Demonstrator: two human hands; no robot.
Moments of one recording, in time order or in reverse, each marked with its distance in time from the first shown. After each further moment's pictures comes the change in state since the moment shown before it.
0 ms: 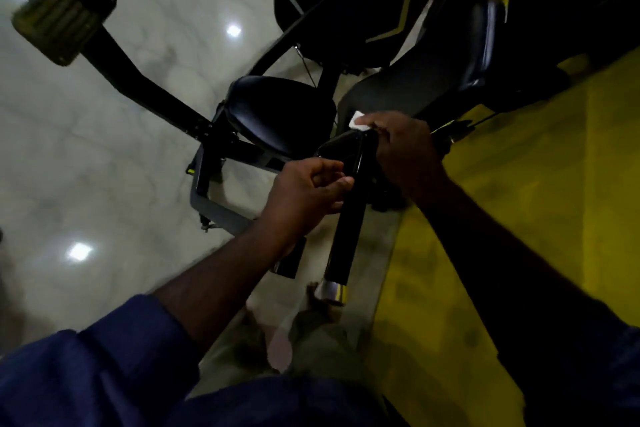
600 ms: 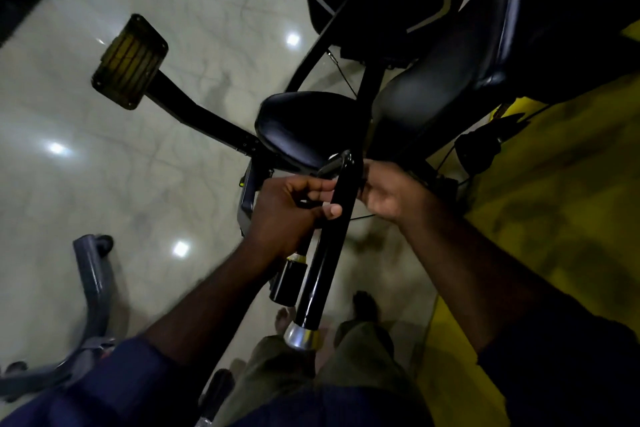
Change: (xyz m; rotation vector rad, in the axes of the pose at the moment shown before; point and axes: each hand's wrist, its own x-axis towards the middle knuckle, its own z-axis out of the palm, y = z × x) left_hand 0.016 0.027 0.033 0.171 0.186 0.027; right_hand 0.014 0.040 0.041 1.311 -0.416 1.050
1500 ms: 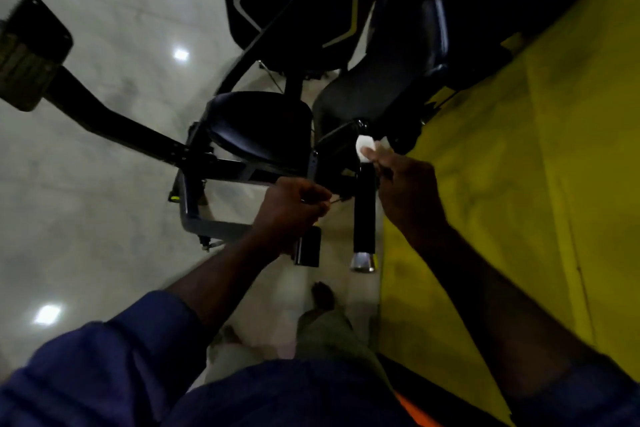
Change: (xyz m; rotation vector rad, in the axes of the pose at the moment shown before) left_hand -0.008 -0.074 -0.089 0.227 -0.328 0.124; right_hand -0.133 0.079 0.071 -1.175 0.797 -0.968
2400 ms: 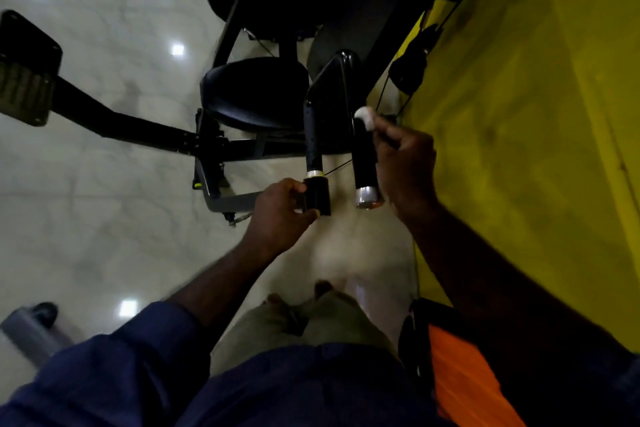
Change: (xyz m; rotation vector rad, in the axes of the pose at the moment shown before) left_hand -0.057 -0.054 0.005 0.444 0.006 -0.028; right_hand -0.065 -0.006 0.023 0.499 0.172 0.489
